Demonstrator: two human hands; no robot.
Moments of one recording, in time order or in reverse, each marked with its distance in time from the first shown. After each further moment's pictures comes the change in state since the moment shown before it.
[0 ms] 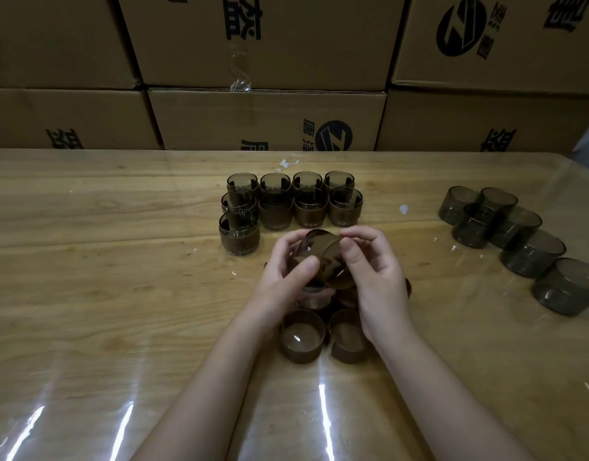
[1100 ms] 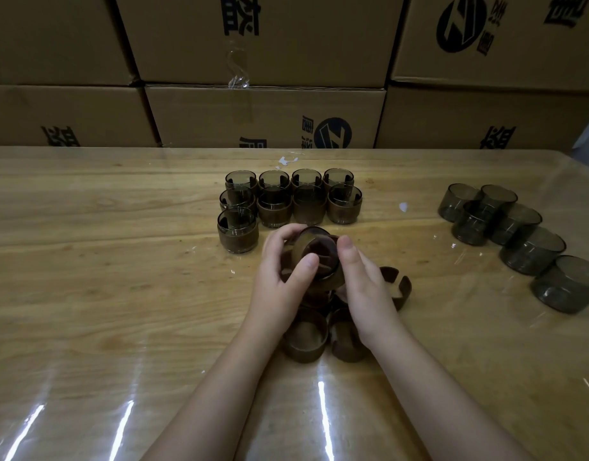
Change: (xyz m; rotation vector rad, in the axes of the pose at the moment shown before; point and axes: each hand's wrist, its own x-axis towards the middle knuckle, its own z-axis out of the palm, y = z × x) left_hand -0.002 -0.005 0.008 0.388 0.256 0.394; right_hand -0.006 -0.006 0.007 -0.120 -0.189 0.206
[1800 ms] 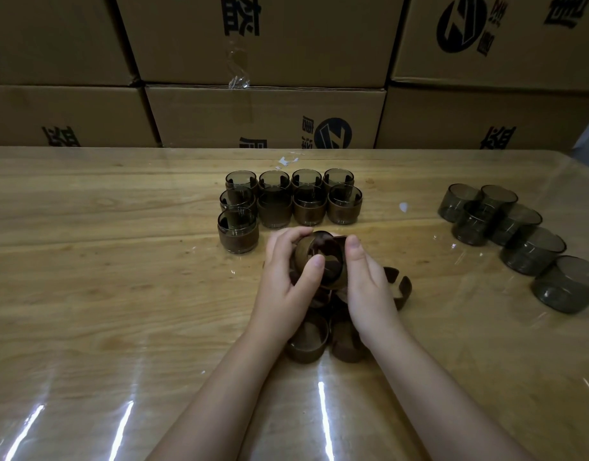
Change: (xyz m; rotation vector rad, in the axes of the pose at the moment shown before) left_hand -0.002 0.000 0.003 0.202 -0.020 0.120; right_hand 0.004 0.008 -0.001 0.014 0.129 -0.006
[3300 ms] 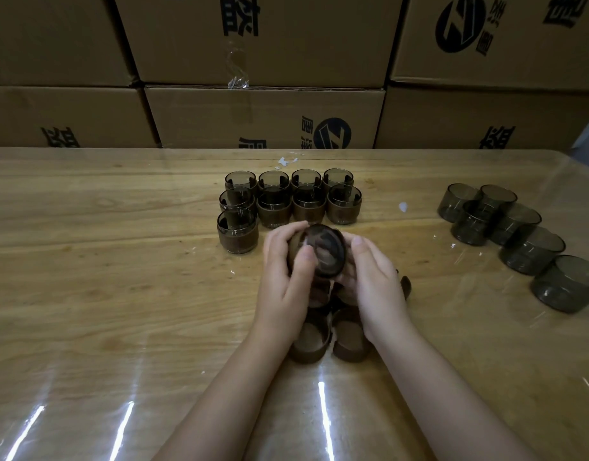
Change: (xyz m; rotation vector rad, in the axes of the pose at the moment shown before) left_hand -0.001 0.009 0.004 -0.059 0.088 -0.025; right_hand 0.007 -0.002 -0.004 0.136 0.061 0.019
